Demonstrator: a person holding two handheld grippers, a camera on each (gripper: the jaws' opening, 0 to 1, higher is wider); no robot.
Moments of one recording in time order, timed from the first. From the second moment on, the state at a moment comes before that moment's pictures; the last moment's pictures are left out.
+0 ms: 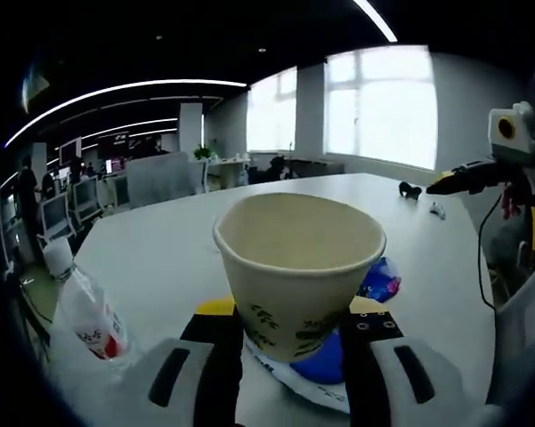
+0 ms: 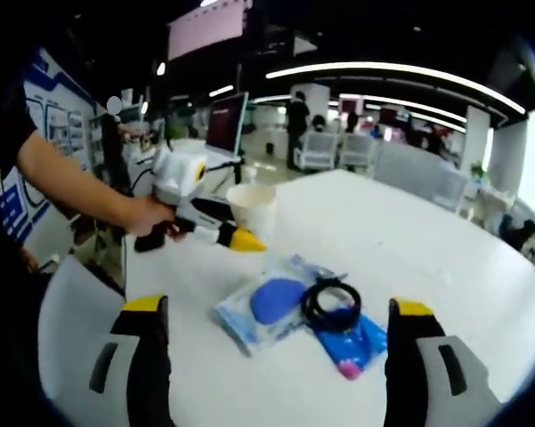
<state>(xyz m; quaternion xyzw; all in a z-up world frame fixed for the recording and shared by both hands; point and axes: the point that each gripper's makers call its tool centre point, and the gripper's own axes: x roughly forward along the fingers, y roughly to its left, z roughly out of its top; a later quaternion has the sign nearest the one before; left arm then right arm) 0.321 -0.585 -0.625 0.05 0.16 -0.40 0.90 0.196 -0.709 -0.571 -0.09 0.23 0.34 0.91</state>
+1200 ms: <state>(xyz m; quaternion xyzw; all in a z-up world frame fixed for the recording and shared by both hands) 0.384 -0.551 -0.669 0.02 0.18 -0.30 0.94 0.170 -0.743 -0.602 -0.06 0.26 0.31 0.91</state>
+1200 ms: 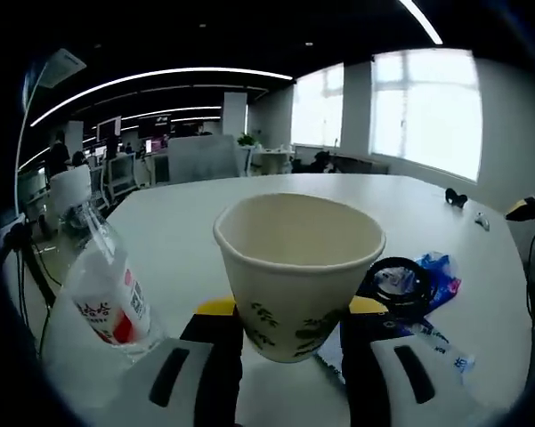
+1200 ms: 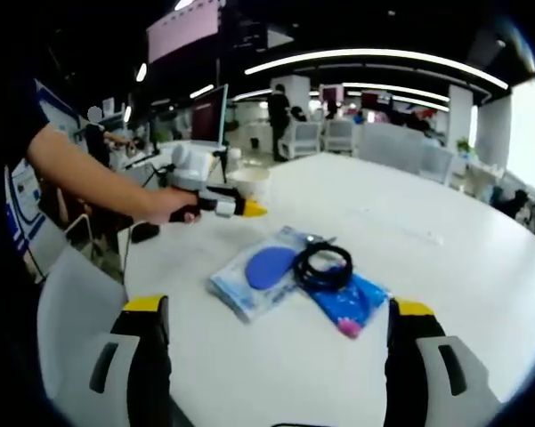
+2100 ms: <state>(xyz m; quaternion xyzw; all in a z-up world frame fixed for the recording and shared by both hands) 0.394 -0.537 -0.707 0.00 0.22 -0.24 0.95 0.153 -0.762 -0.613 -0.05 0.28 0.30 0.91</state>
